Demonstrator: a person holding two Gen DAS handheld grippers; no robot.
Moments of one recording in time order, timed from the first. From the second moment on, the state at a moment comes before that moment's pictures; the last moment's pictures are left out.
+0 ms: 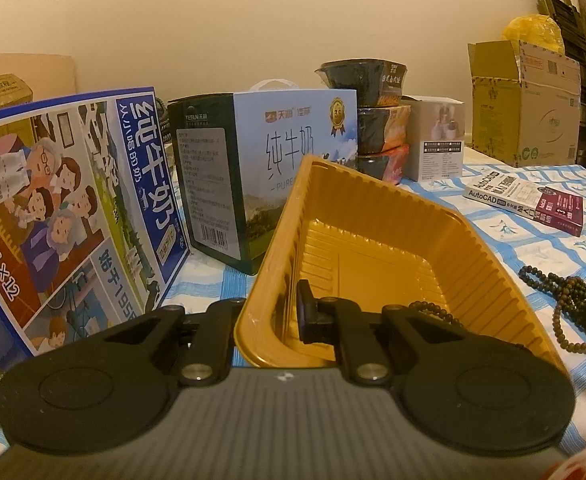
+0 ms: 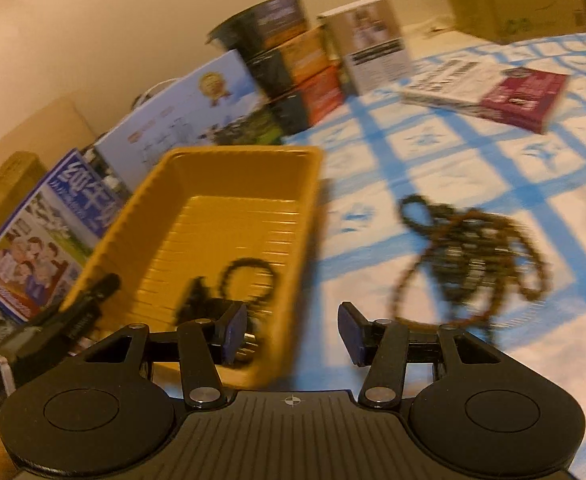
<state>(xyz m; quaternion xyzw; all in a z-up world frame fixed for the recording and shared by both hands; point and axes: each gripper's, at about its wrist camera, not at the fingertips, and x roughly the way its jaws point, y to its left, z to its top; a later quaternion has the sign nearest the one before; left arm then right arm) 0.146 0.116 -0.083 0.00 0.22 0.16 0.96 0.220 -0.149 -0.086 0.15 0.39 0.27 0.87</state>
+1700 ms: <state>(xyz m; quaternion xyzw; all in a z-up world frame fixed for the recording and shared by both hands) 0.152 0.116 -0.082 0.01 0.22 0.16 0.96 0.258 -0.233 -0.060 0.04 0.31 0.18 0.93</state>
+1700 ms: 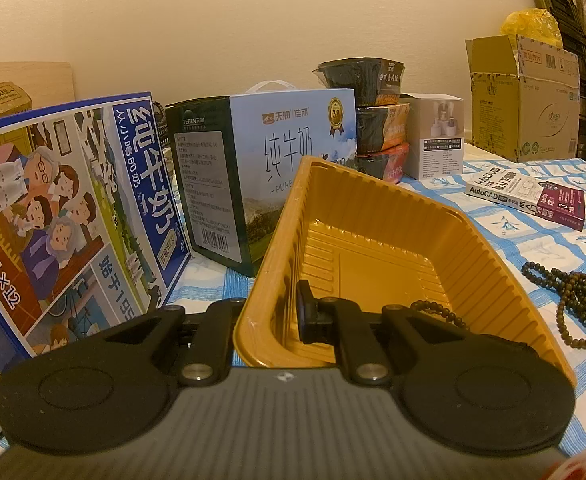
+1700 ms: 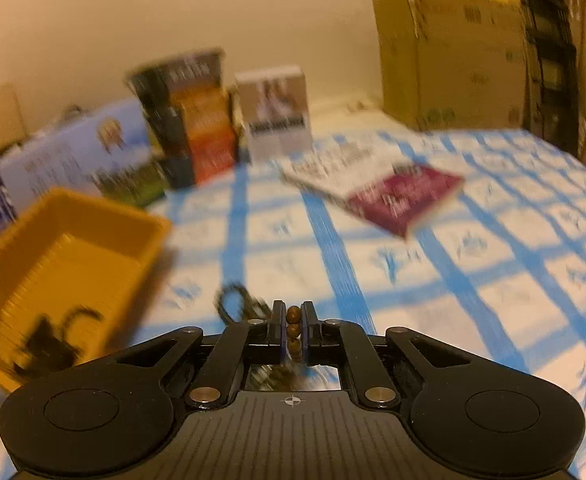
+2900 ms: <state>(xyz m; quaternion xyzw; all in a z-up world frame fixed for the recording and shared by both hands) 0.150 0.111 -0.080 0.02 0.21 0.16 0.96 0.214 -0.216 0.083 0.03 0.19 0.28 0.94</state>
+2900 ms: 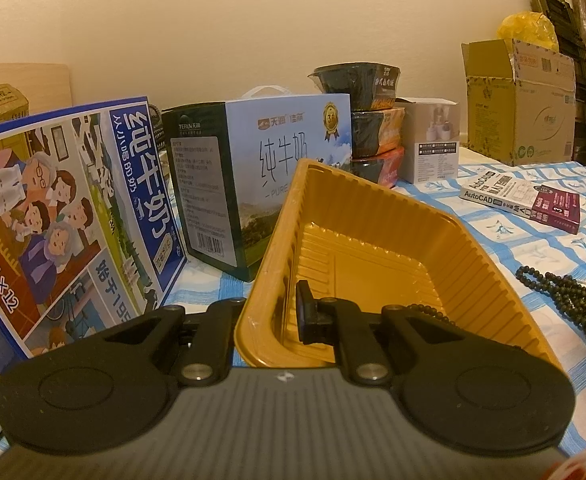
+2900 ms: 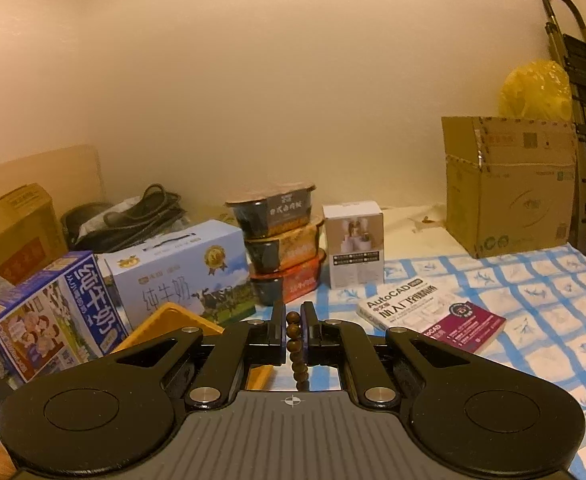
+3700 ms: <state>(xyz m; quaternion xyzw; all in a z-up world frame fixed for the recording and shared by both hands) 0.147 0.108 -0.077 0.01 0.21 0.16 0.97 0.232 -0.127 0.091 0.07 0.18 0.39 0.90</state>
